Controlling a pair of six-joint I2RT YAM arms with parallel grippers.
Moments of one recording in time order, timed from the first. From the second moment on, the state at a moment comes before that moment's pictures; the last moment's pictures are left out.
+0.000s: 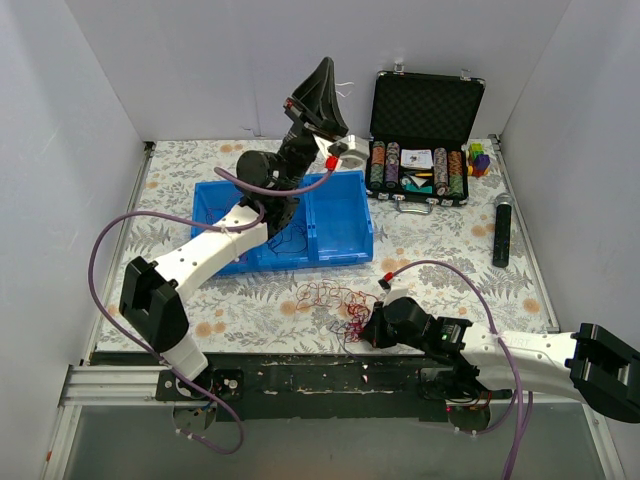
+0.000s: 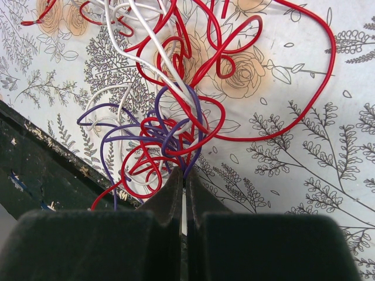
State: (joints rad) left arm -0.74 1.63 1.50 1.00 0.06 1.20; right arm 1.13 0.95 0.21 0.01 0.16 0.87
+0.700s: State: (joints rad) left arm -0.73 1.62 1.30 1.01 0.07 1.20; right arm 1.13 0.95 0.21 0.01 0.16 0.87
